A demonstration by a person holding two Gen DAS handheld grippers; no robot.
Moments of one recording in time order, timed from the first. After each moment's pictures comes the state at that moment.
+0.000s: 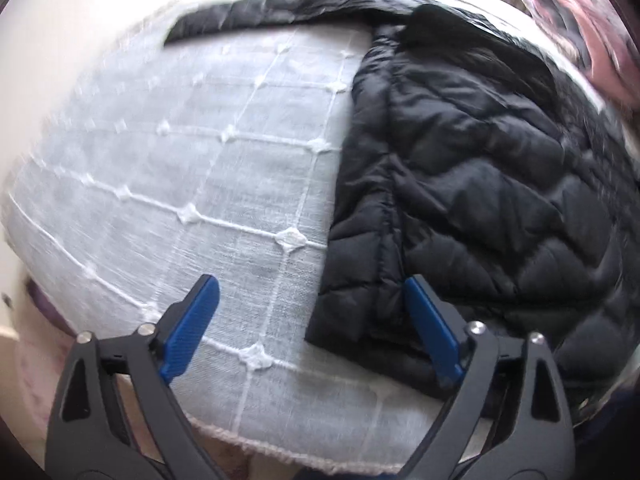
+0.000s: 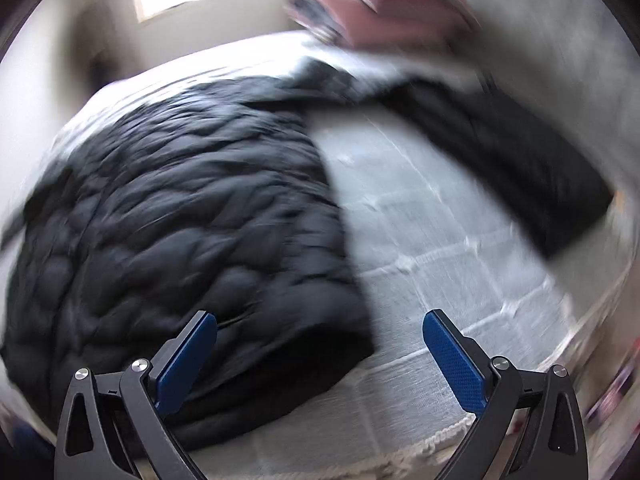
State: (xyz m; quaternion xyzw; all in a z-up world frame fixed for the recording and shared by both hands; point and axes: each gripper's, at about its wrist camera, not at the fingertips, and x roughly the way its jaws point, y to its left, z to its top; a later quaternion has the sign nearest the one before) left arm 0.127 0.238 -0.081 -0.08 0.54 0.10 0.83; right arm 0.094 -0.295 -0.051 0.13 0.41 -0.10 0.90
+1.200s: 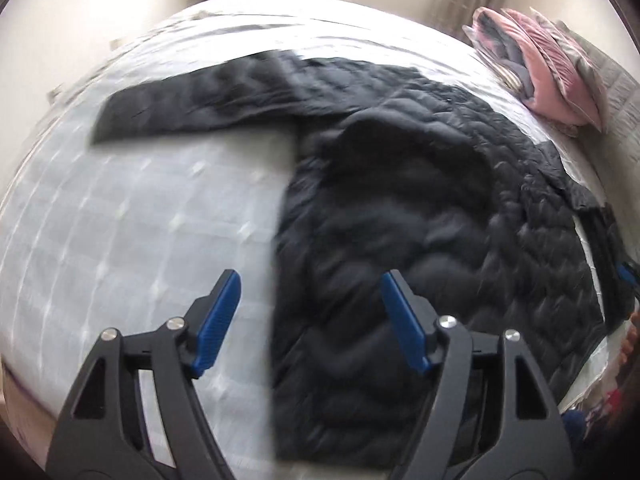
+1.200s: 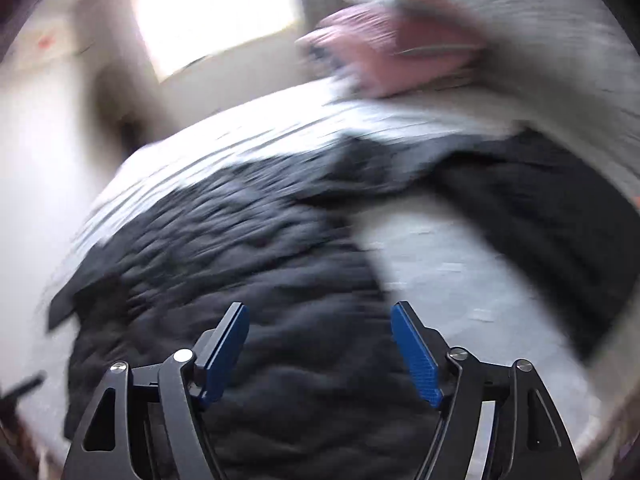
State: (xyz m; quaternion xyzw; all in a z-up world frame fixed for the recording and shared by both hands) left arm 0.230 0.219 -0.003 -0.07 0.48 -0.01 0.87; right arm 0.163 -0.286 0.029 0.16 0.33 -0.02 0.93
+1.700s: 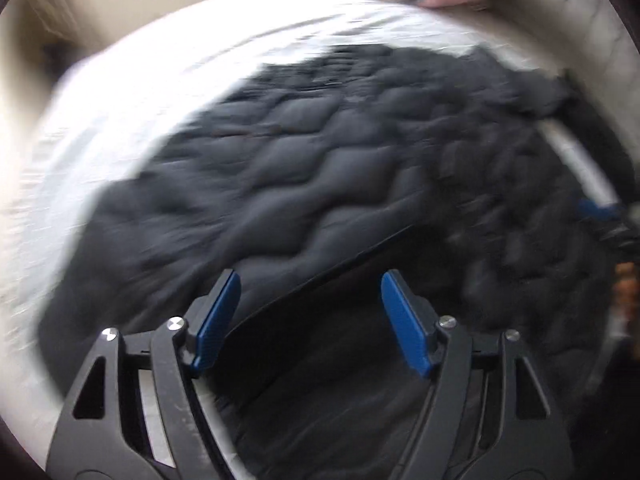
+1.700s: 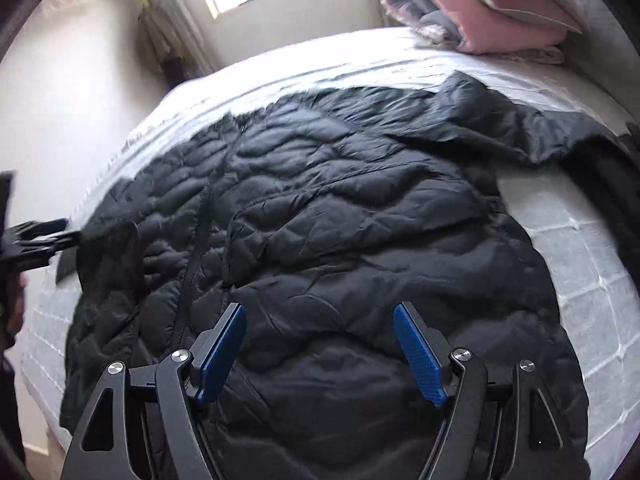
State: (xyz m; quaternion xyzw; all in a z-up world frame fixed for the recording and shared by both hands) left arm 0.405 0.099 0.006 0.14 0.51 -0.23 0.82; right arm 0.252 -0.219 -0.026 0.14 0.39 0.06 0.91
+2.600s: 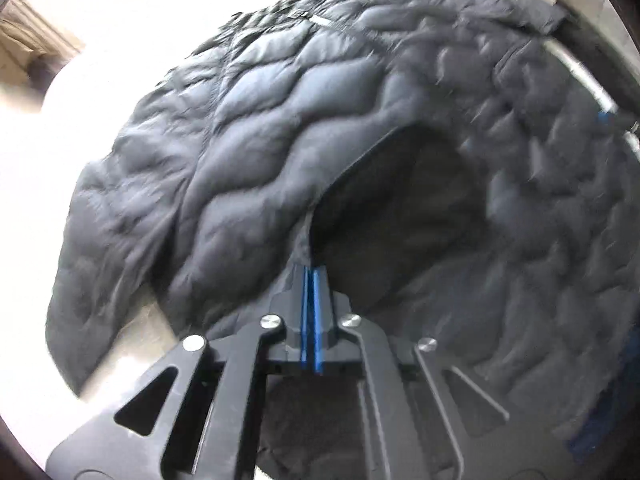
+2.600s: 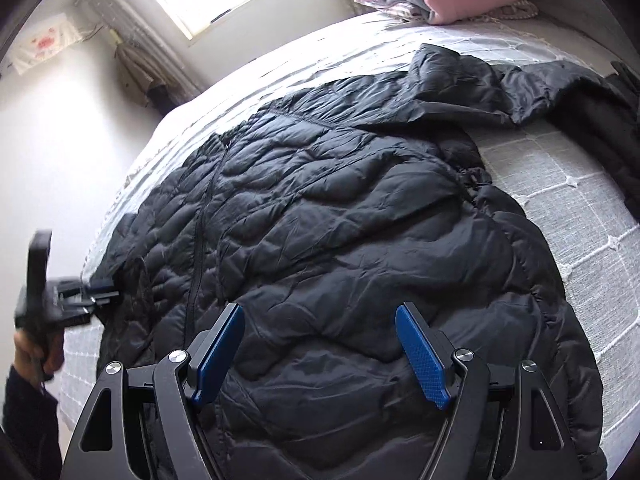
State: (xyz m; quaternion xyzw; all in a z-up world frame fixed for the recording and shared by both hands) left arm 0.352 0.093 -0.041 0.25 0.54 -0.18 0.78; right arm 0.262 -0.249 -0.032 0.23 0.39 0.07 0.89
